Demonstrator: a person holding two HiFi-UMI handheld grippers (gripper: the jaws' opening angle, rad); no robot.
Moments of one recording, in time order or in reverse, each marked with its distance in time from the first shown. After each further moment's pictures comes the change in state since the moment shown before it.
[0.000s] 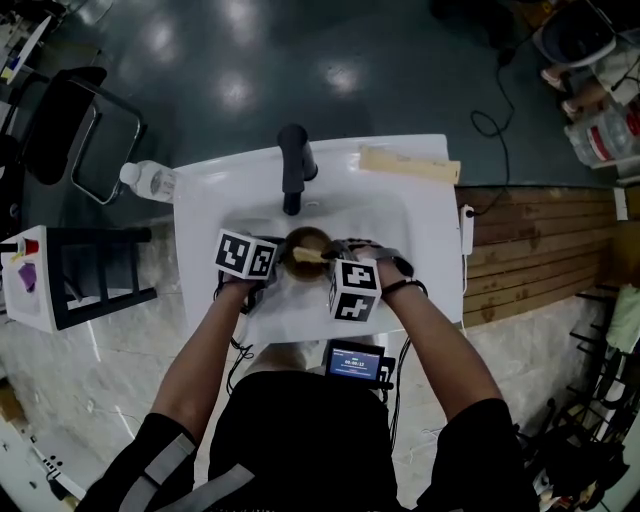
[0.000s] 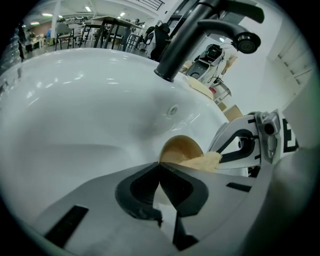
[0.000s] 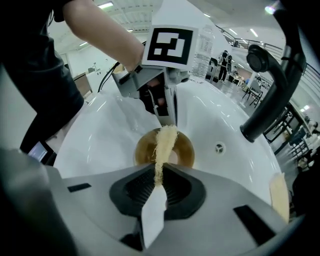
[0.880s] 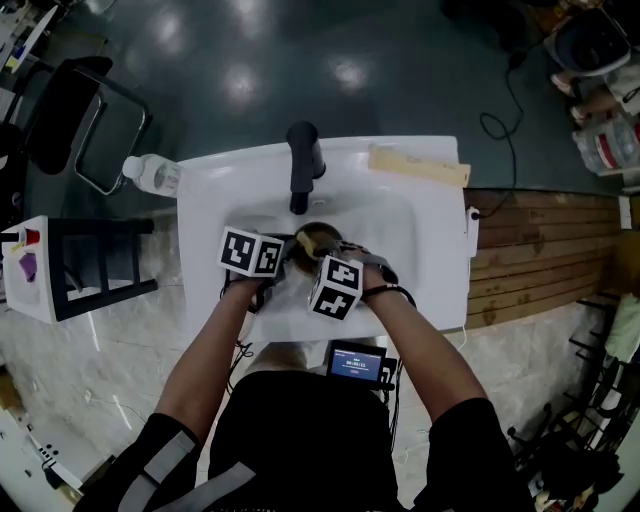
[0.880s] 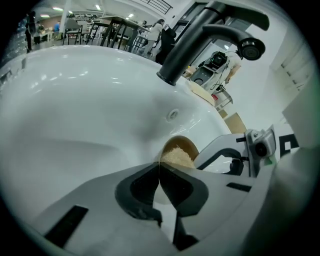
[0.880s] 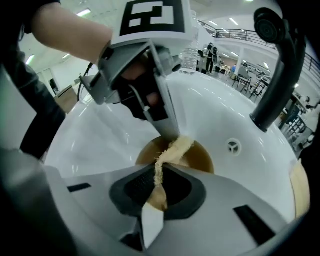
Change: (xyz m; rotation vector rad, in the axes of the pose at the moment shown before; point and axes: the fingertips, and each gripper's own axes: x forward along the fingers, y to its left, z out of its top) left arm 0.003 -0.006 0.005 -0.072 -0.038 -0.019; right arm 0.034 0.003 0.022 0.185 -0.016 0.009
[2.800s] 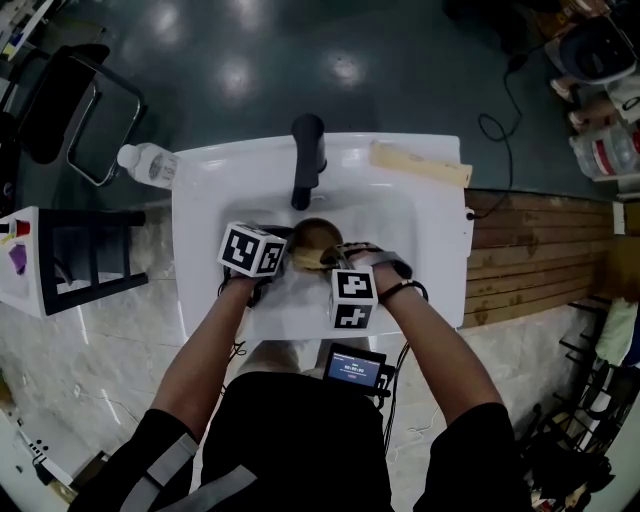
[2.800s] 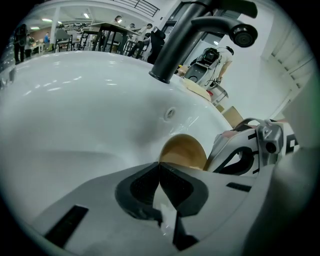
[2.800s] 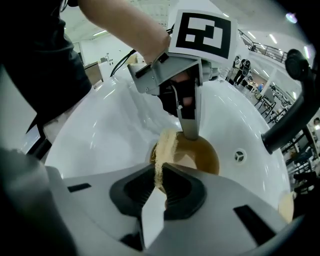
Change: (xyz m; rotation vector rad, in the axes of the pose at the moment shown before) left arm 0.008 0.003 0.004 0.108 -0.026 0.013; right arm -0.014 0.017 -0.026 -0.327 0.068 0.043
